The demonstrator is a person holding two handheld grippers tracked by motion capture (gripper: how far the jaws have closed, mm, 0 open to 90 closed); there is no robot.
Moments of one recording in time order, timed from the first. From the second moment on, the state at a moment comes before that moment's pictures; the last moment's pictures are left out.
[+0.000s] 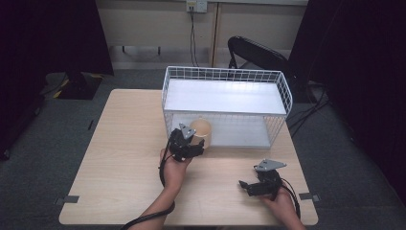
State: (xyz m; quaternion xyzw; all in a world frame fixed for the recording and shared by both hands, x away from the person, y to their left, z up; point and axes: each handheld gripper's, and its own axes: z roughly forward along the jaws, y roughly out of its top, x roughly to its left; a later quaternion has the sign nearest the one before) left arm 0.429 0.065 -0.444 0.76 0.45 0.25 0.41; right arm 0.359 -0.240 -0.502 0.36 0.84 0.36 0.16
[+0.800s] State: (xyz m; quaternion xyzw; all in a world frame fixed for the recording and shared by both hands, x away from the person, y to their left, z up) left arm 0.458 0.063 -0.448 0.74 0.48 0.27 0.40; right arm 0.360 -0.240 -0.502 0.36 0.84 0.36 0.16
